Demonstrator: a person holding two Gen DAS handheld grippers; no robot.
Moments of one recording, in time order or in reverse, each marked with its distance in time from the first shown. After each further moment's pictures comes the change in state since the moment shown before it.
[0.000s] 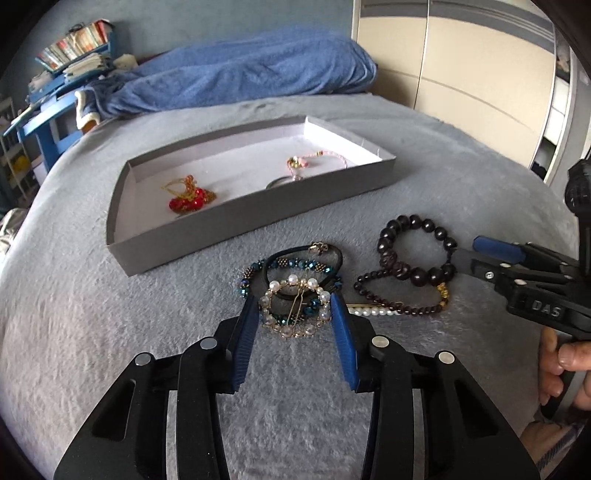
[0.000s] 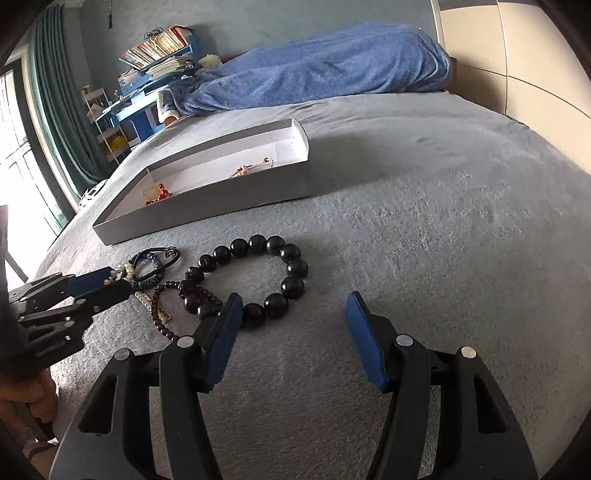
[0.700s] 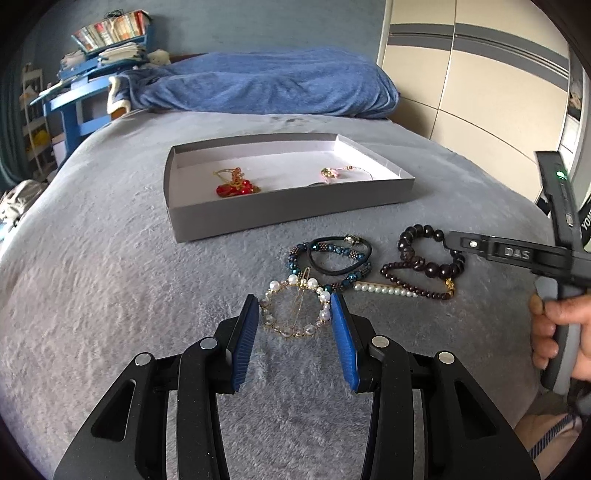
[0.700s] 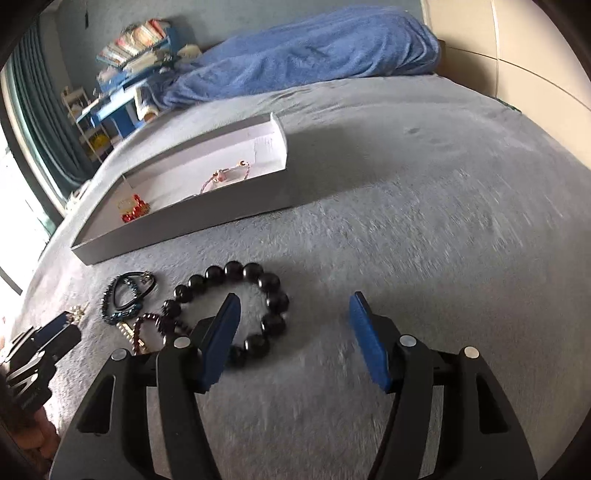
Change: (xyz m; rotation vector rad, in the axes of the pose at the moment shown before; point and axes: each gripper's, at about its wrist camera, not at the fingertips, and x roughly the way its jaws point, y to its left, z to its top) left arm -0.028 0.030 -0.027 -0.118 -0.077 0.012; right arm 0.024 -0.005 0.029 0.035 0.082 -0.053
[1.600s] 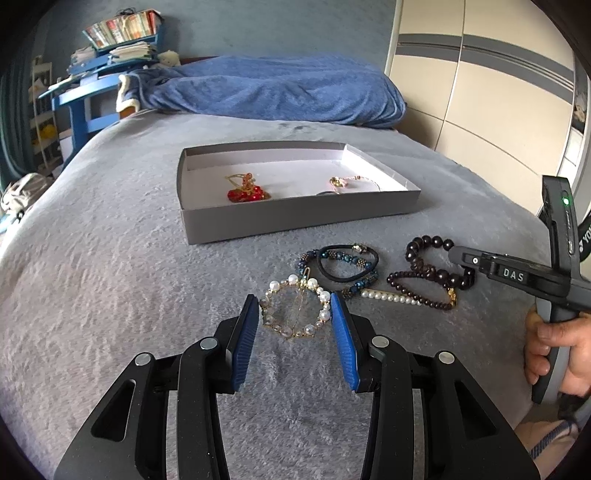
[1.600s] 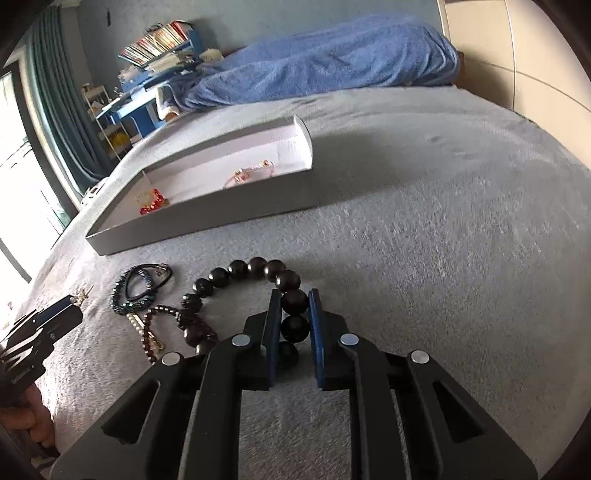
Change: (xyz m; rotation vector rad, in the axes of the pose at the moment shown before) left arm -0.005 0.009 0.000 -0.042 -0.028 0.009; right arm -0.005 0.006 -0.013 -0.043 -0.063 0.076
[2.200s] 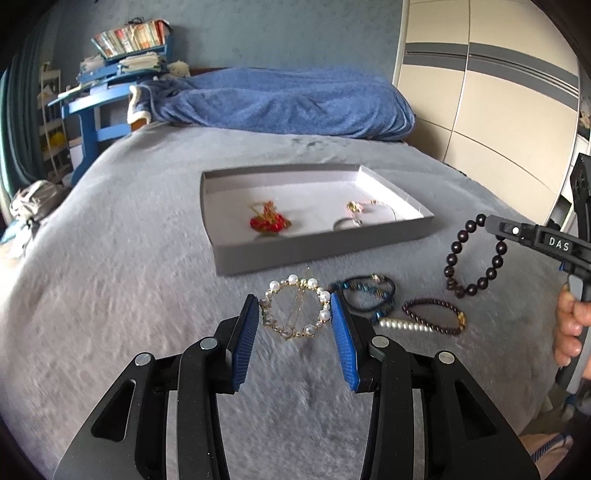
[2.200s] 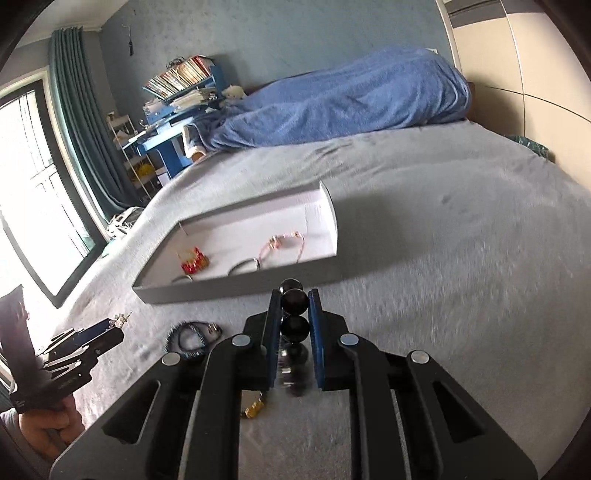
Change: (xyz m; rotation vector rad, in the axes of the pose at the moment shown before) left arm -0.012 0.014 0.026 0.009 -0.042 0.044; right arm -0.049 0.005 0.044 0.003 -0.131 0.092
